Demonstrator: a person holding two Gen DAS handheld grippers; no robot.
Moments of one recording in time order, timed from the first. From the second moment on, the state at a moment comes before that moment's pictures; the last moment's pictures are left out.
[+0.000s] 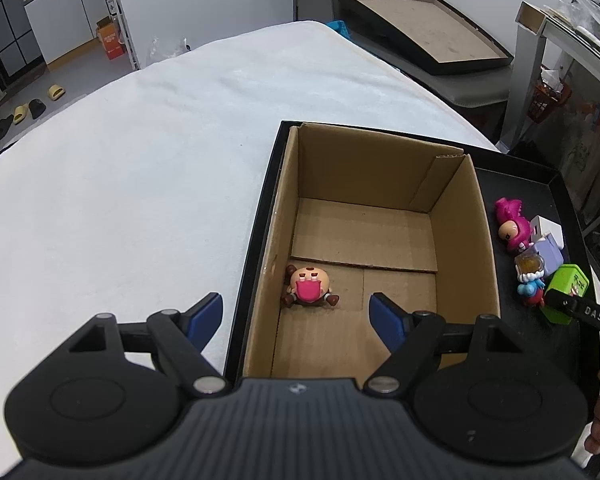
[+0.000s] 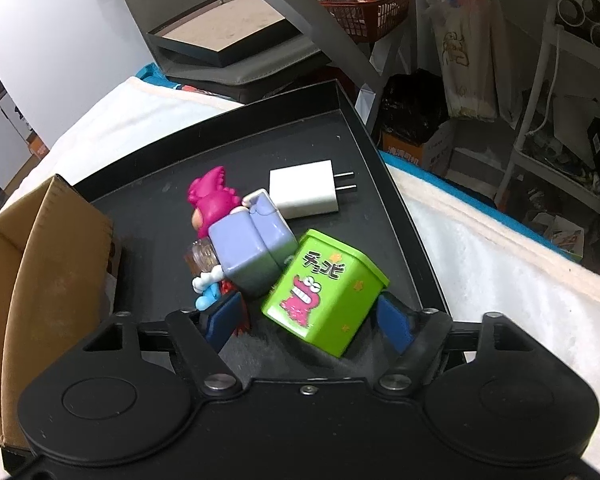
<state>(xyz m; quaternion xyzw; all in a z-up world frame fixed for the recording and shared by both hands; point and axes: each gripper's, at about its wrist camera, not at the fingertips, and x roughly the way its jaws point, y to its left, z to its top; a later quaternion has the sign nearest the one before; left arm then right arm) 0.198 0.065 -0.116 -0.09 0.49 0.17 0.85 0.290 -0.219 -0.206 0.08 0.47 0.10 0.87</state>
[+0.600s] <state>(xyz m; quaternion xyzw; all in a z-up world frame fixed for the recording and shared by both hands) 0.193 0.071 -0.115 -0.10 0.48 0.17 0.85 0.261 -0.223 -0.170 0.07 0.45 0.13 0.88</state>
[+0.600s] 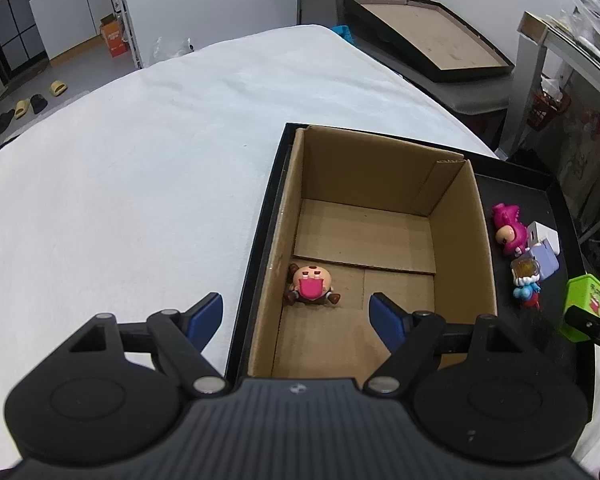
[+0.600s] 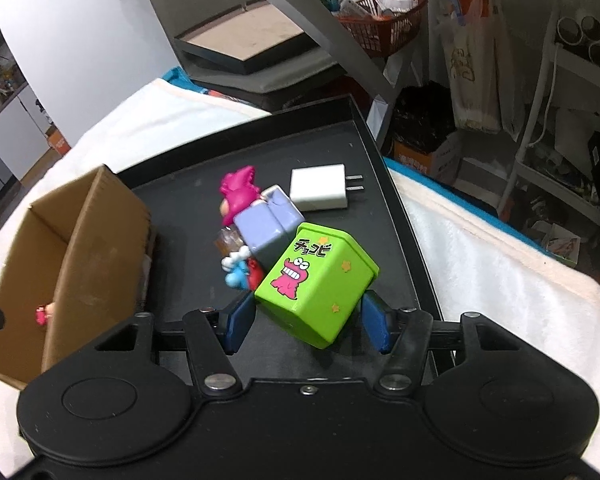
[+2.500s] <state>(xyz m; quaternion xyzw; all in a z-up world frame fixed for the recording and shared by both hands) 0.166 0.140 -0.156 -0.25 0.45 0.09 0.85 0.217 -0.014 -0.088 -0.11 0.38 0.21 0.89</state>
